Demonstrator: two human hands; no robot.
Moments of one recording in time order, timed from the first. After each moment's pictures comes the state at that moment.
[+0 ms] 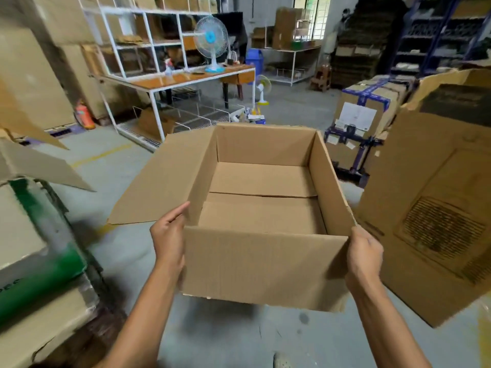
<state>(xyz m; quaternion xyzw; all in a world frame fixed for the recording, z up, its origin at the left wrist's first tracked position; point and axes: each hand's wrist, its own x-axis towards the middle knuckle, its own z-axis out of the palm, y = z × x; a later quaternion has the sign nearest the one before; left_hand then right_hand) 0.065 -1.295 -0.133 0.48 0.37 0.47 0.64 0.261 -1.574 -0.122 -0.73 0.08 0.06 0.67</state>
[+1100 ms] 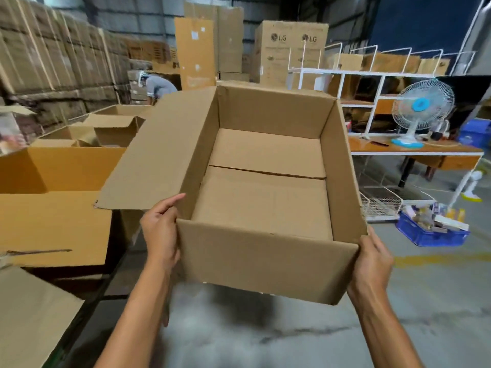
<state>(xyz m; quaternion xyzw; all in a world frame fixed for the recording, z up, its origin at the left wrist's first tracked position) 0.184 -0.756 0.005 0.35 0.47 0.74 0.33 0.512 -0.806 -0.026 -0.53 -0.24 0.29 0.76</state>
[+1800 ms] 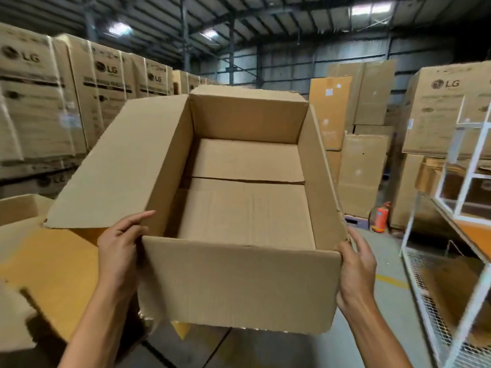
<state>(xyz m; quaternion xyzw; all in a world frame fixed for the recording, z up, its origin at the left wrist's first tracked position) 0.115 -0.559 0.090 0.28 0.54 0.79 0.02 0.415 -0.365 0.062 -0.34 -0.45 0.53 0.64</state>
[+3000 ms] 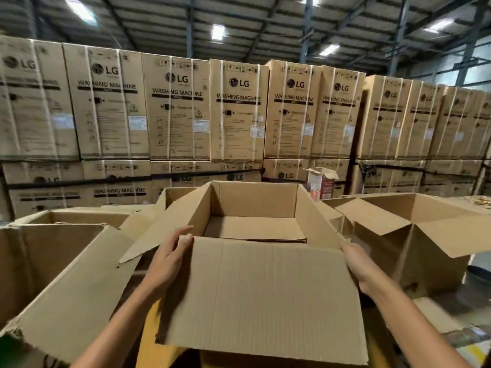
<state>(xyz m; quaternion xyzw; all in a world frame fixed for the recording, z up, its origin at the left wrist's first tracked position) -0.096 -0.523 0.043 0.14 0.78 0.59 -0.14 -0.022 -0.126 0.078 -0.18 -0.76 0.62 0.10</state>
